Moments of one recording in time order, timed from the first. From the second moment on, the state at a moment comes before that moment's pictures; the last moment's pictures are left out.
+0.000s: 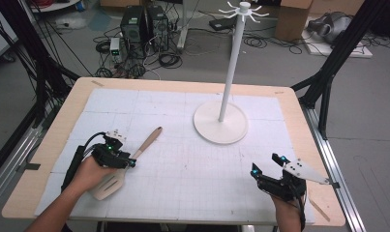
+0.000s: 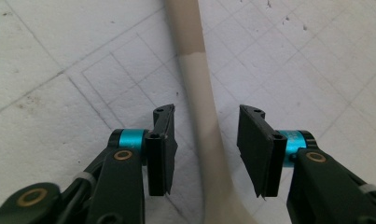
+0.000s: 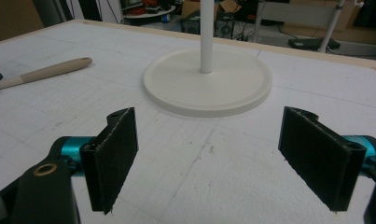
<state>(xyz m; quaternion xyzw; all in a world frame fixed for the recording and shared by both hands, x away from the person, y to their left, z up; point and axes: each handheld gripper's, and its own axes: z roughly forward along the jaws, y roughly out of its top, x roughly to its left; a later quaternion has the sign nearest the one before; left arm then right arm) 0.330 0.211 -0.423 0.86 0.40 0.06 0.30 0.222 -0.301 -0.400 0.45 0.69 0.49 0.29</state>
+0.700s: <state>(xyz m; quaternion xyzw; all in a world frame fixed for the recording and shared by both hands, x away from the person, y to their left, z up) 0.325 0.206 -0.424 0.86 0.40 0.08 0.29 0.221 -0.302 -0.400 0.45 0.69 0.49 0.30</state>
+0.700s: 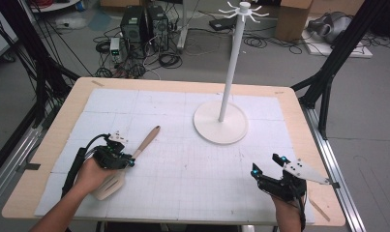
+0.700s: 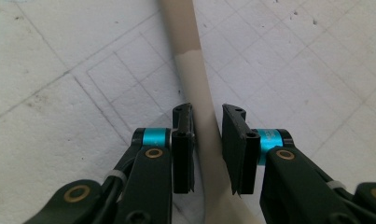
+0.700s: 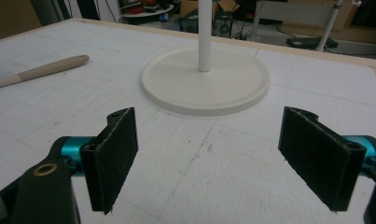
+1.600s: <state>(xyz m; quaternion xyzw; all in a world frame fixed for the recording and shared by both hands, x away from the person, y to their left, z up) 0.328 0.210 -0.424 0.85 0.43 0.06 0.30 0.220 -0.304 -0.400 0.45 0.68 0.49 0.30</state>
